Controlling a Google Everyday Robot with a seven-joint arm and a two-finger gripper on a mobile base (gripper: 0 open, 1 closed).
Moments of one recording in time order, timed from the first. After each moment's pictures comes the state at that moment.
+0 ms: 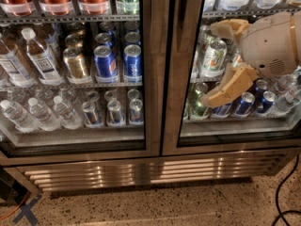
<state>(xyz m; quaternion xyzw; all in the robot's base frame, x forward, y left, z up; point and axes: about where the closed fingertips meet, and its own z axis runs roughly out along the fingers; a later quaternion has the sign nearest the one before) 0.477 -0.110 0.988 -0.59 0.65 0.16 0.46</state>
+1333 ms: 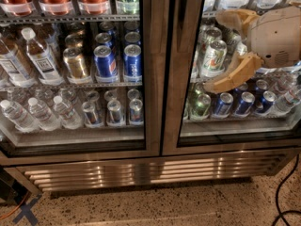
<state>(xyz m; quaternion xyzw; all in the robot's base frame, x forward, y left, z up) 0.502 -0.122 1.004 -0.57 0.61 0.19 0.52</state>
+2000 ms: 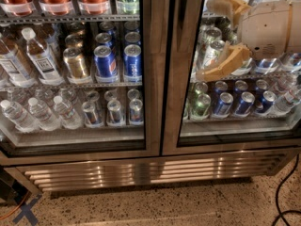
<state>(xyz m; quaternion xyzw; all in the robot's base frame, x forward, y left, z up) 0.525 -0.107 1.018 -0.57 0.56 0.20 0.56</state>
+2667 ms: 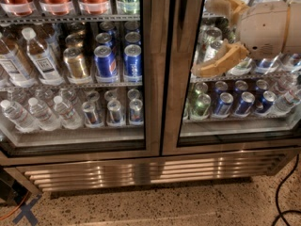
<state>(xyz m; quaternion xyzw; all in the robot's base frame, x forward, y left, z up) 0.527 -0.101 1.021 -0.57 0.55 0.21 0.57</state>
